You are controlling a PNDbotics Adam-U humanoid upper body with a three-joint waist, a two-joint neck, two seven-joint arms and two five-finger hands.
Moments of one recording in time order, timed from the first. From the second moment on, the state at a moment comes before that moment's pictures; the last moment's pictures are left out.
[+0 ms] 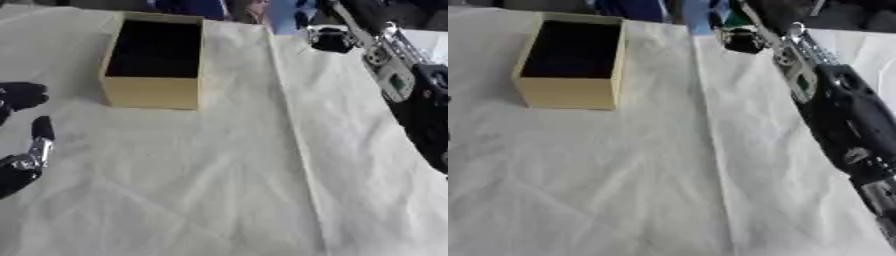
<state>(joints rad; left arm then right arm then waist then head) -0.32 0.27 -0.05 -1.83 -0.24 -0.22 -0.15 -0.87 -0.63 0.16 -1.19 0.86 -0.44 -0.26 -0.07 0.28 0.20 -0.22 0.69</state>
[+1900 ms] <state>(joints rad) -0.33 0.25 -0.08 -1.83 -0.20 -0.22 -0.16 -1.00 -0.37 0.28 -1.09 1.02 -0.54 0.02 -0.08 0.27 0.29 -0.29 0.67</state>
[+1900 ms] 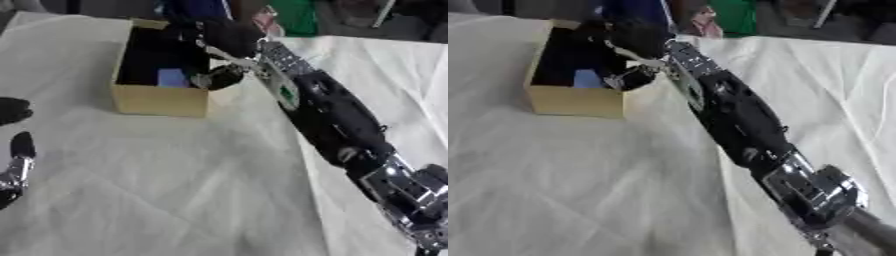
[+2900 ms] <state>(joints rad) -0.33 0.26 -0.06 -1.83 -0.23 -0.22 -0.15 -0.69 -0.69 0.13 -1.59 0.32 -0.26 0.00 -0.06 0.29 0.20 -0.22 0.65</state>
